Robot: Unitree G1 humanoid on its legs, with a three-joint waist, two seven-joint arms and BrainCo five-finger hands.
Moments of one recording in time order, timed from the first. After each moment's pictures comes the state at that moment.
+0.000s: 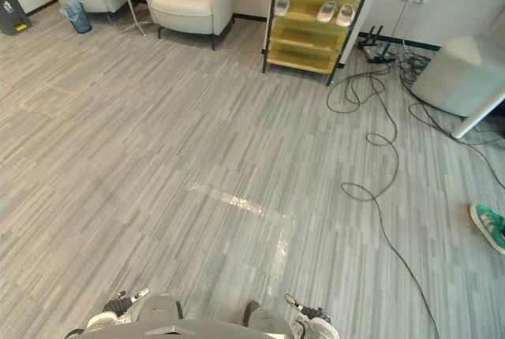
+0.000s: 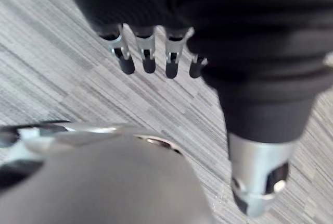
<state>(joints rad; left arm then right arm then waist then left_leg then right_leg) 0.09 0.04 0.20 1.00 -0.02 0.05 0.08 0.03 -0.03 -0.54 1.01 0.13 0.07 -0.15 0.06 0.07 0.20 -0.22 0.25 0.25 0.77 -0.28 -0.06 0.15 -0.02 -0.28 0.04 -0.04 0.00</state>
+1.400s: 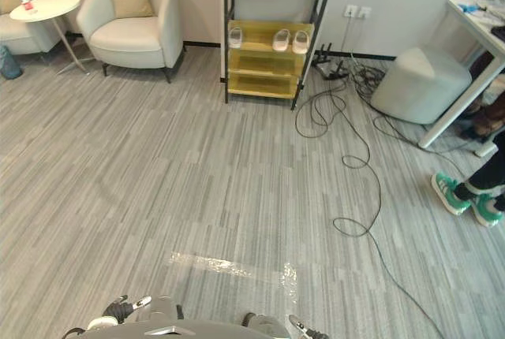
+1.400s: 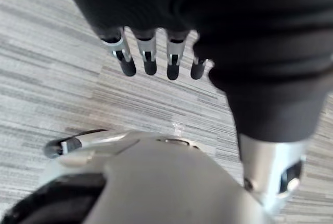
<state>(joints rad) 0.10 0.08 0.07 1.01 0.00 0.06 0.08 0.10 -0.05 -0.58 1.04 0.15 0.07 -0.16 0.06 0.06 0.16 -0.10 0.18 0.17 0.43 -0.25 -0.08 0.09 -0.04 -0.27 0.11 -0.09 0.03</state>
